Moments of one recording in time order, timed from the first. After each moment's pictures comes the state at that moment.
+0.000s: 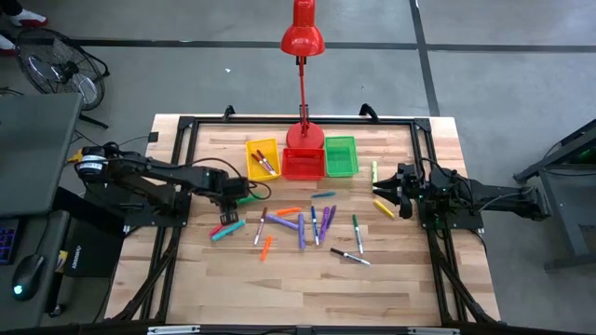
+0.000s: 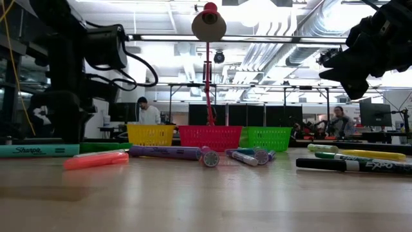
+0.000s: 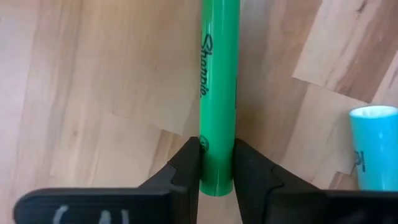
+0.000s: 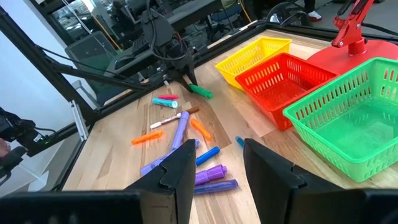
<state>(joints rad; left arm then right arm) 0.05 1.30 0.56 -0.60 -0.05 -0.24 -0.10 0.13 0.11 -0.16 0.01 0.47</state>
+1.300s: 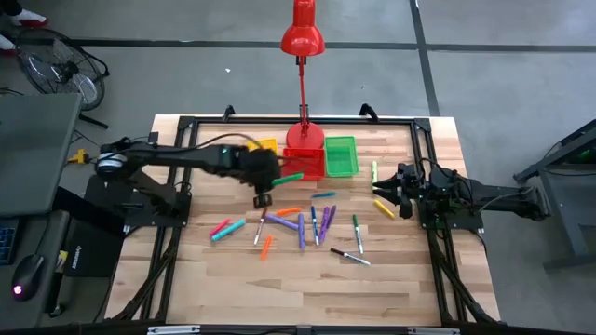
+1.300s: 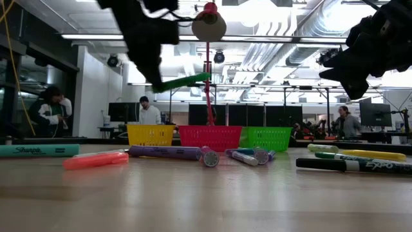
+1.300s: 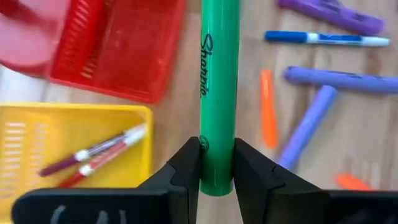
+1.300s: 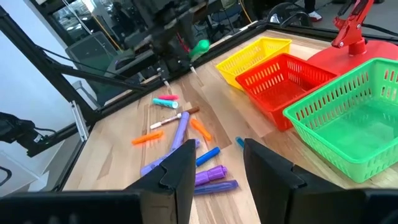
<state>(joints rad) 0.13 1.48 1.17 -0.74 -0.09 -0.03 -0.10 0.13 0.11 -0.16 0.01 0.47</state>
